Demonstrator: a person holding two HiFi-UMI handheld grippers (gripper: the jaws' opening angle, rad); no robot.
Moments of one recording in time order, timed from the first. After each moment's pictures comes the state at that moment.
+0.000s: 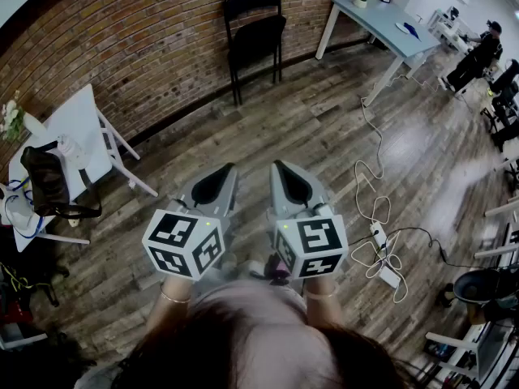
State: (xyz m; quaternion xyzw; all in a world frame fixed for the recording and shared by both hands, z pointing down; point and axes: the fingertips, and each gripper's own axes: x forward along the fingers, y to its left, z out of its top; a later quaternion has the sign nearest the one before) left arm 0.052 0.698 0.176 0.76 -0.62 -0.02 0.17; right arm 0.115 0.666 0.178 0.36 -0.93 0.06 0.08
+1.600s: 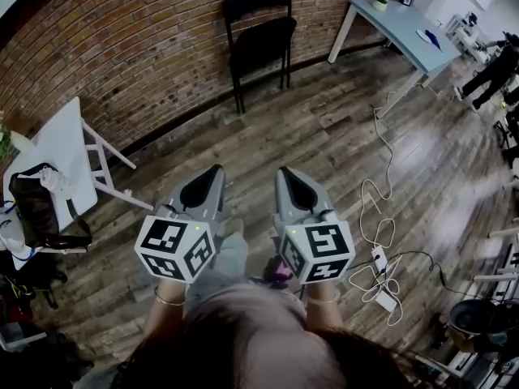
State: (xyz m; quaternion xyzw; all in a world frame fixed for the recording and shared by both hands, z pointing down) left arm -0.017 0.532 0.206 0.73 -0.67 -0.01 0.17; right arm 0.079 0.489 0.214 0.34 -0.93 0.11 0.09
